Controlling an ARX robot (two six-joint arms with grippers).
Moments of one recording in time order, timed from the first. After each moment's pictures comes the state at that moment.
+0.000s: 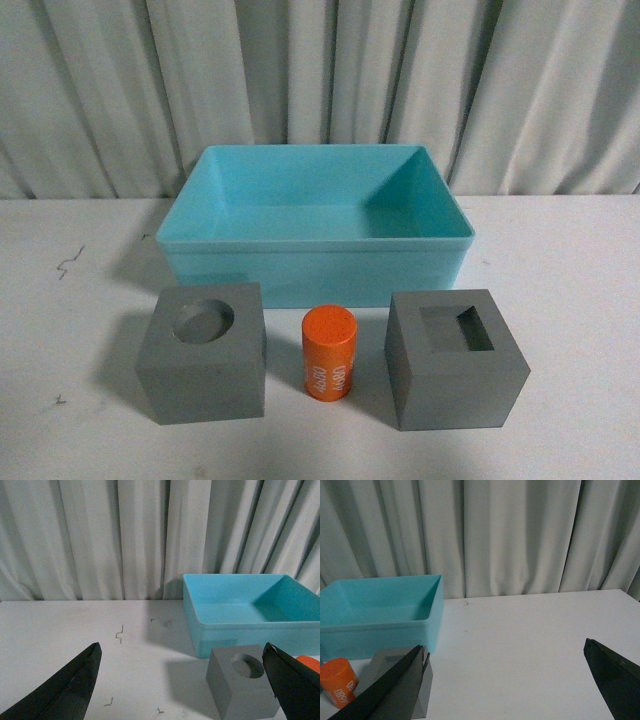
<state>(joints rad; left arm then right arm) 0.00 0.01 0.01 0.00 0.00 -0.01 0.00 0.00 0.01 0.00 0.00 0.00</state>
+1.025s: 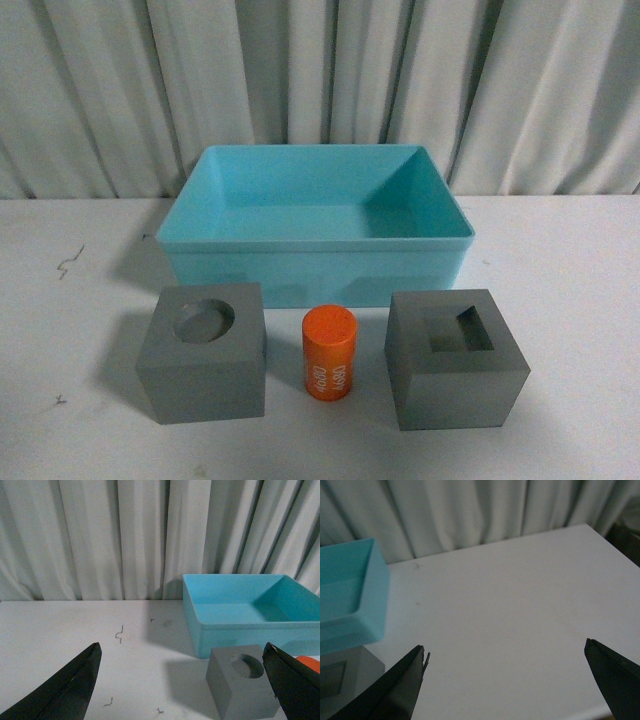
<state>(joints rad) 0.00 0.01 0.01 0.00 0.00 -0.01 -0.30 0.83 0.38 0.12 -0.15 0.00</state>
